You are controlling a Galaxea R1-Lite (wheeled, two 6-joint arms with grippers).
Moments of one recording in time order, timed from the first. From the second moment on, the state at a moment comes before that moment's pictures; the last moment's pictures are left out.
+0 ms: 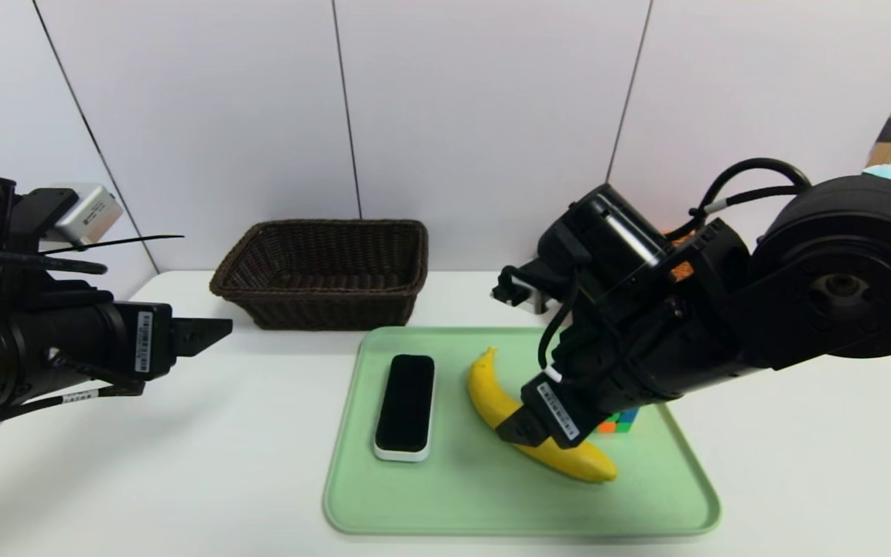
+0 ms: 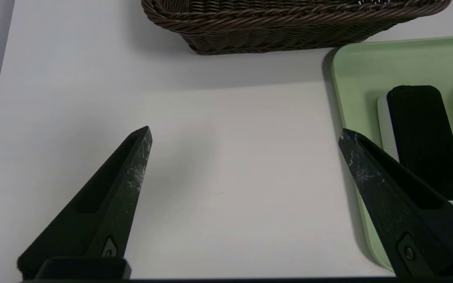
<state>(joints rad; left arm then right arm) -0.31 1.26 -0.87 0.10 0.21 -0.13 0.77 1.82 -1.42 0.60 -0.09 0.04</state>
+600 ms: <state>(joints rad) -0.33 1.26 -0.91 0.17 0.20 -0.13 0.78 1.97 -1.50 0.60 -0.09 0.04</state>
